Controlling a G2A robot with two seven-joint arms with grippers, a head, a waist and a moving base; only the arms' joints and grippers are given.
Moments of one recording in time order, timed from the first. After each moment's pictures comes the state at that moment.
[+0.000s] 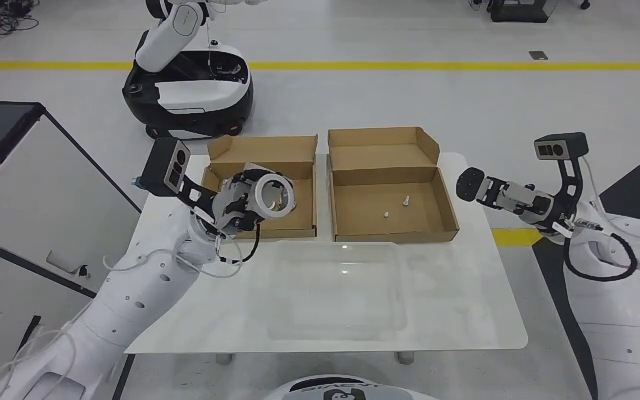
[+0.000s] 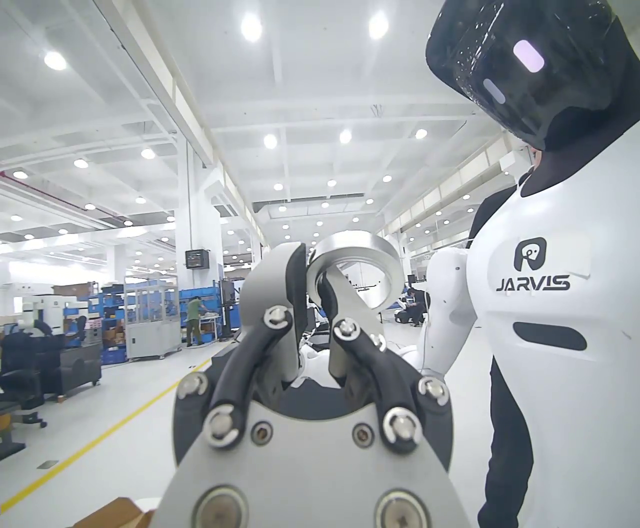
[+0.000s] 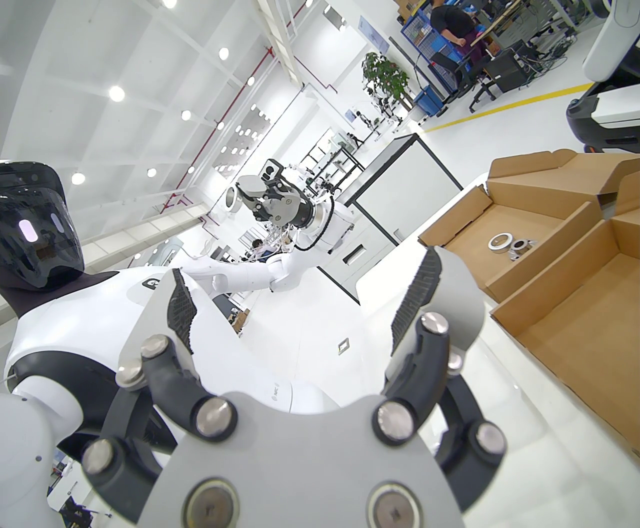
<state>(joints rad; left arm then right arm) 1.07 -0.92 -0.89 -1.74 0.80 -1.01 0.81 -1.43 -0.97 1.72 -1.59 0.74 -0.48 1.34</state>
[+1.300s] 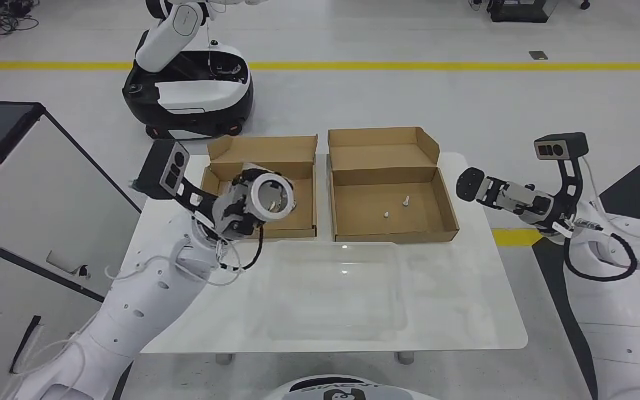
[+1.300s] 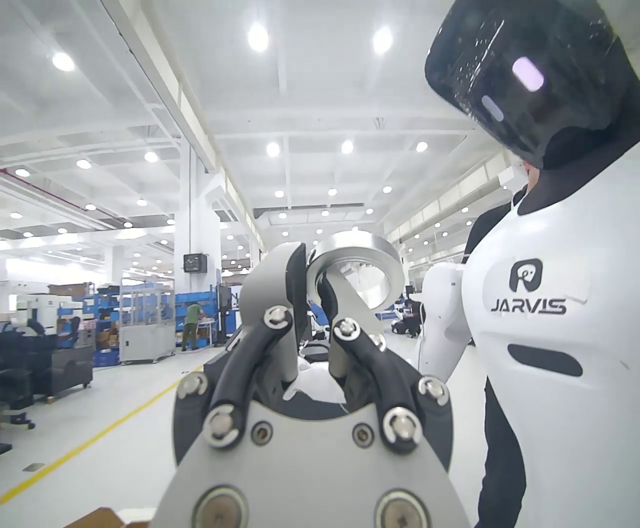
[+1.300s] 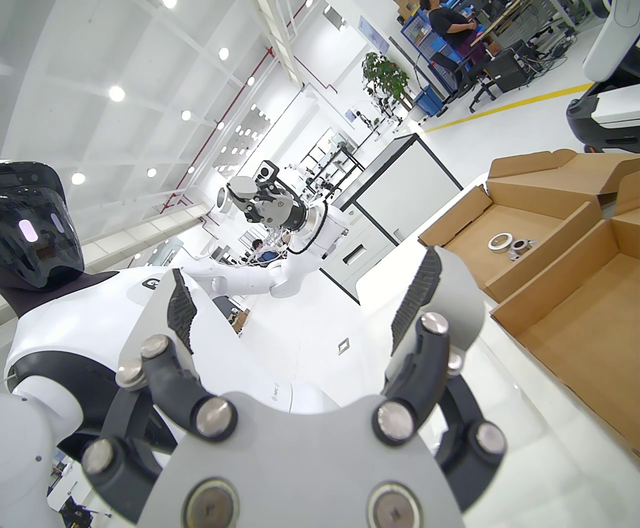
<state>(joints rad) 1.15 -0.97 -0.96 -1.82 0.66 -1.01 0.70 -1.43 -0.97 1.72 -1.59 0.74 -0.48 1.34</state>
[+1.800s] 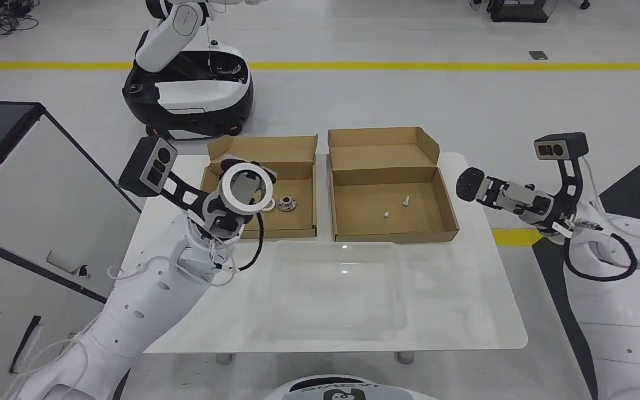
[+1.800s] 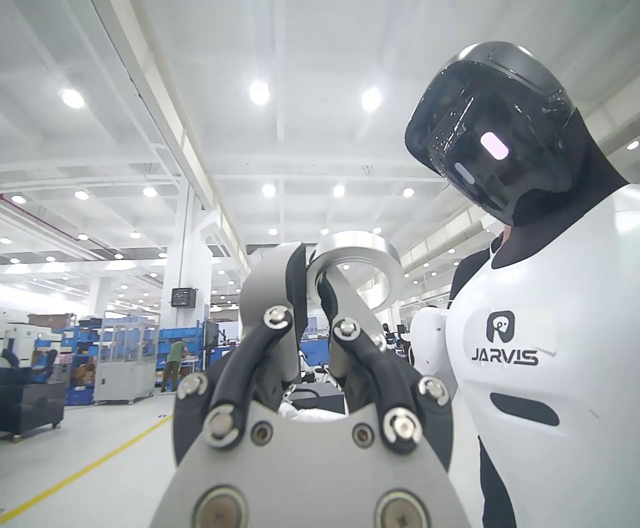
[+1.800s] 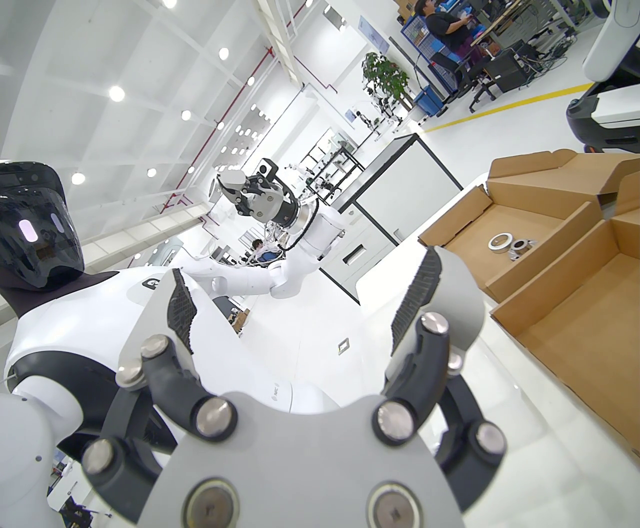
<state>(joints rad) 1.14 -0.97 -0.95 -1.84 0.63 -1.01 0.75 -1.43 -0.97 1.72 -1.59 0.74 -0.48 1.34</state>
